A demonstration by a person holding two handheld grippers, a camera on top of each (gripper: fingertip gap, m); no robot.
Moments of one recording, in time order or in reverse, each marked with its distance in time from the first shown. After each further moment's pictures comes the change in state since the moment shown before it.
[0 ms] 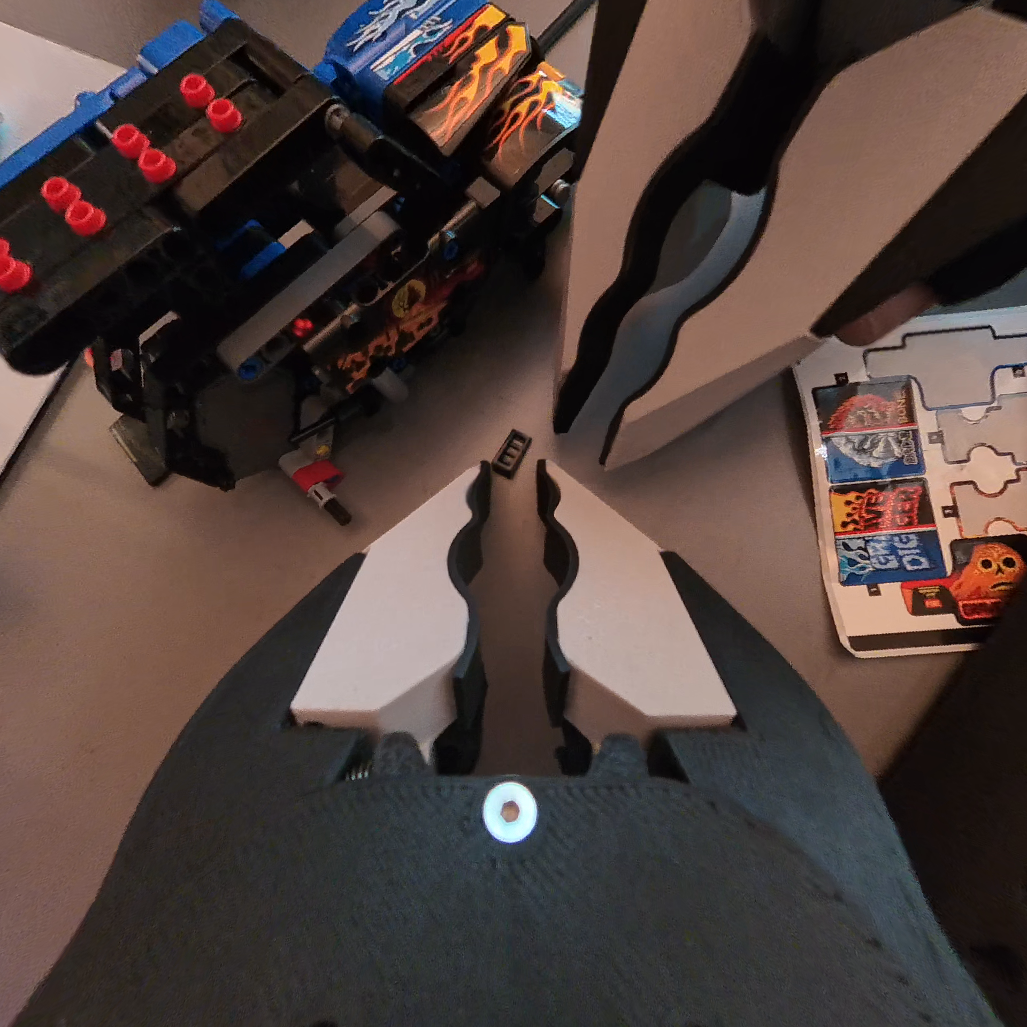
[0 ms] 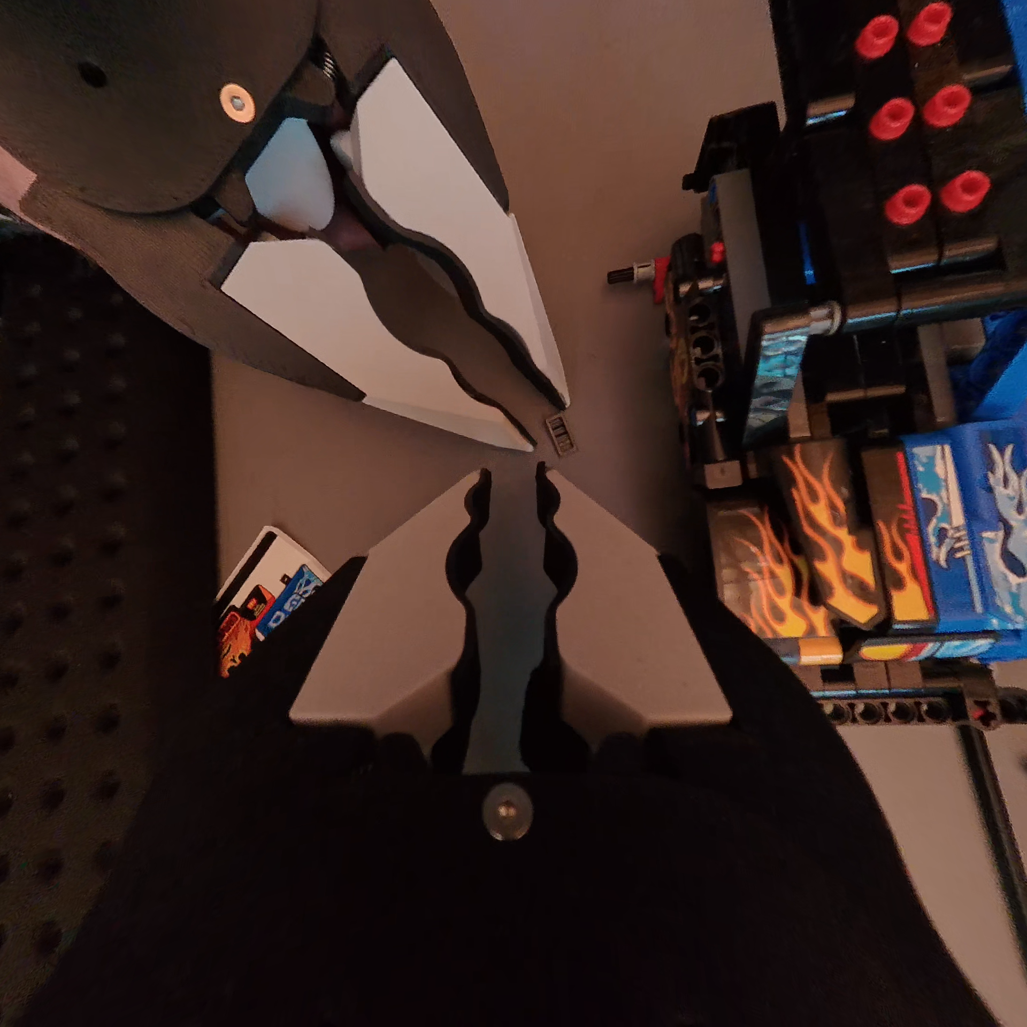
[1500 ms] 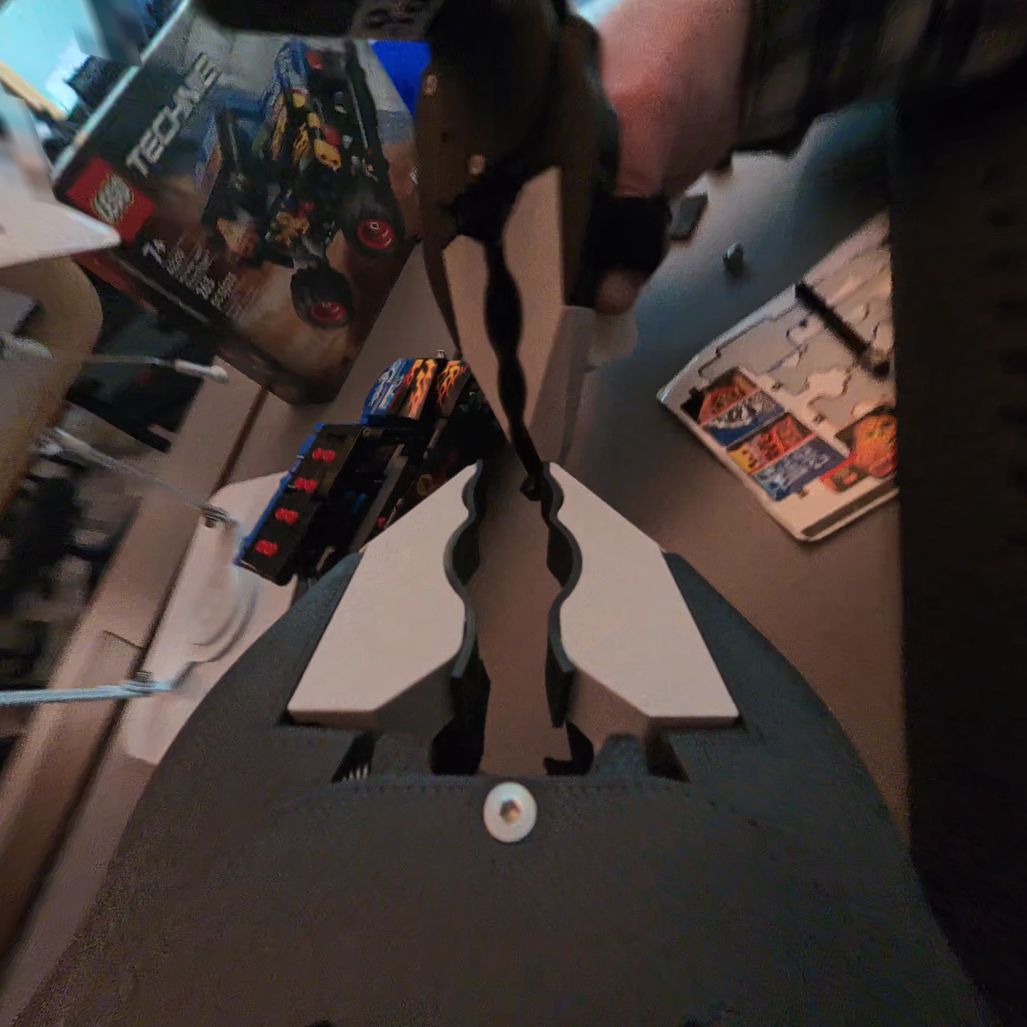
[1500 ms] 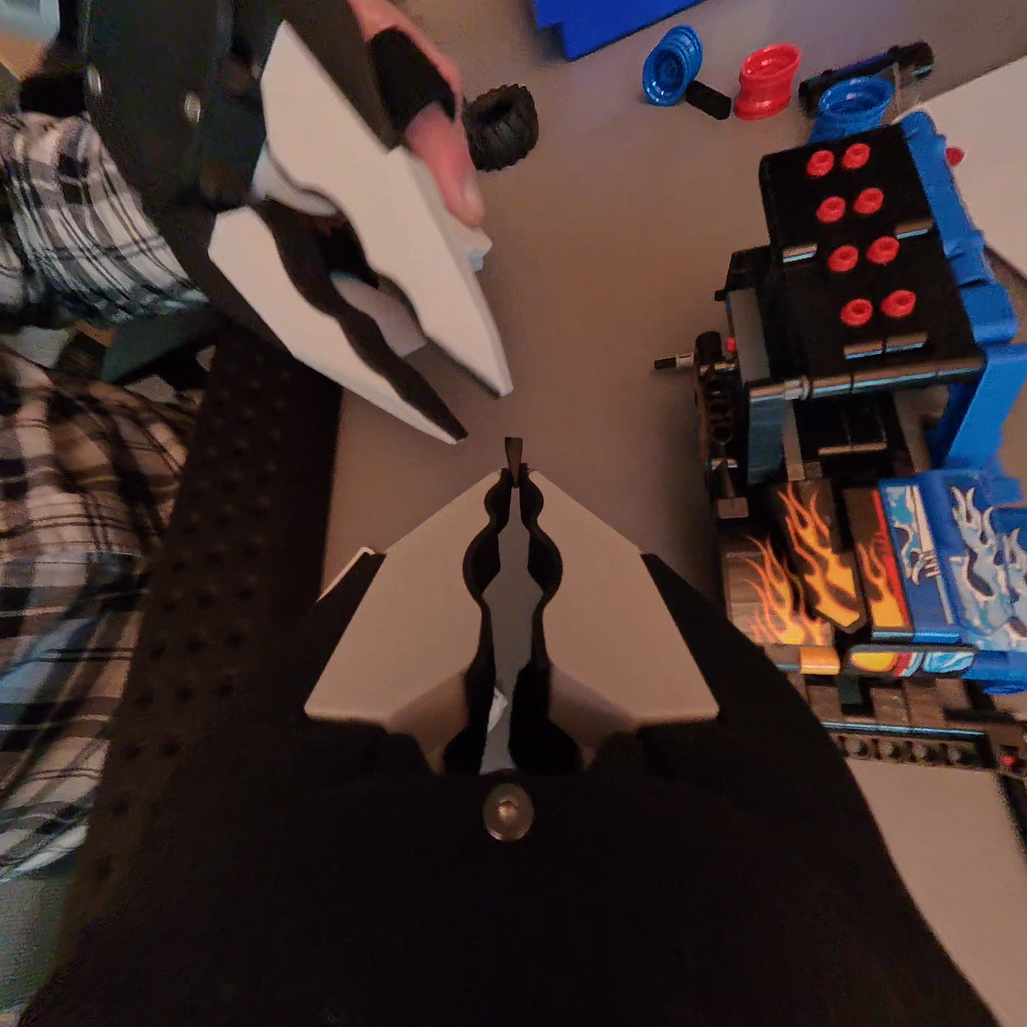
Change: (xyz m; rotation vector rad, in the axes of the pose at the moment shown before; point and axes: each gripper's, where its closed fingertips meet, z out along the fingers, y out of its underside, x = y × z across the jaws) left arm 0.021 -0.045 -0.067 0.403 0.025 0.534; right arm -0.020 -0.026 -0.026 0.178 -0.155 0.006
